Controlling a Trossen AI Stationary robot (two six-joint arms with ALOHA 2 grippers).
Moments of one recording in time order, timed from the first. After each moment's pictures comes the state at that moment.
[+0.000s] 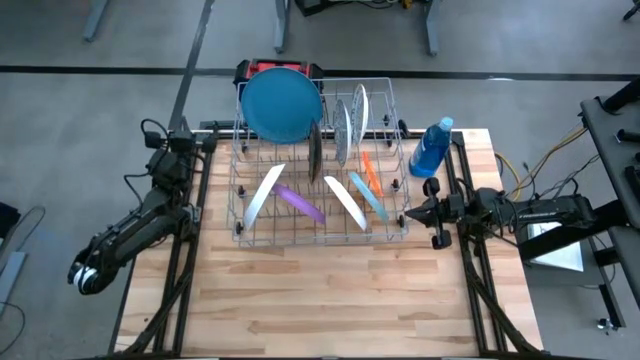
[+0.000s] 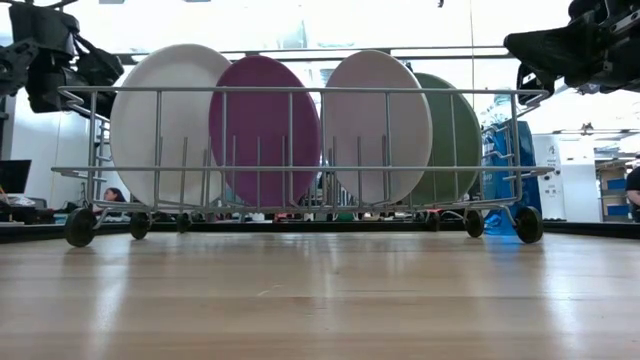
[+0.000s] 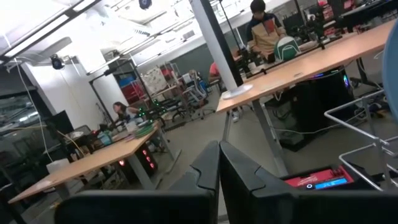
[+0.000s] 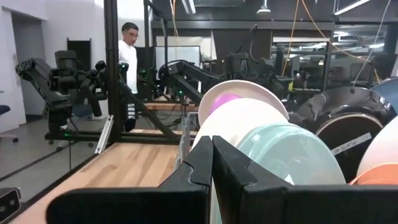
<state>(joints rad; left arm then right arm) 1.08 0.54 0.15 0.59 -0.58 0.54 0.04 0.22 0.01 0.39 -0.05 -0.03</state>
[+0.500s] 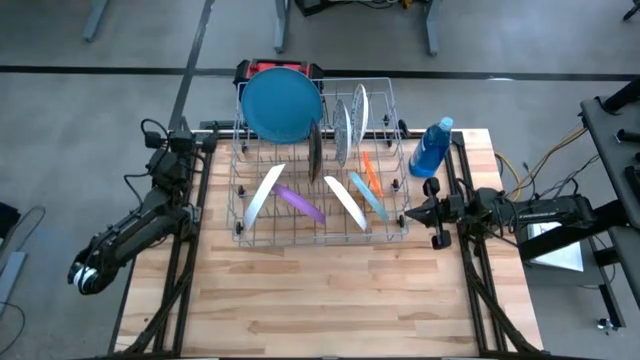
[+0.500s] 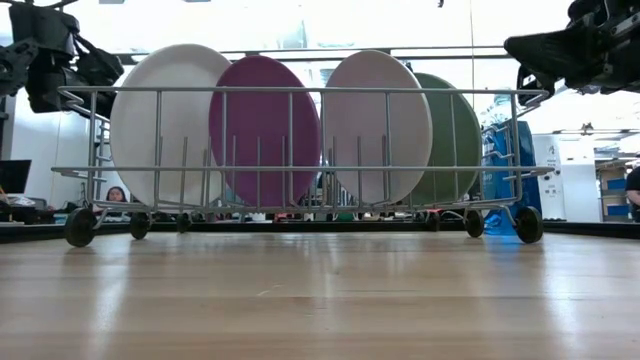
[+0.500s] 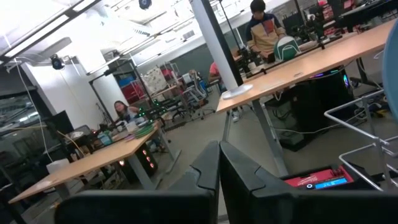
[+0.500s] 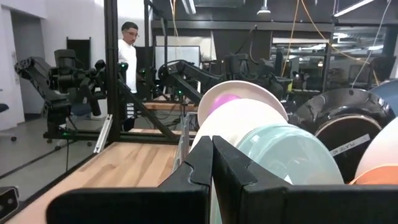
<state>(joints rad) 1.08 0.54 0.15 0.59 -0.58 0.54 0.04 0.23 0.01 0.39 -0.05 -0.04</state>
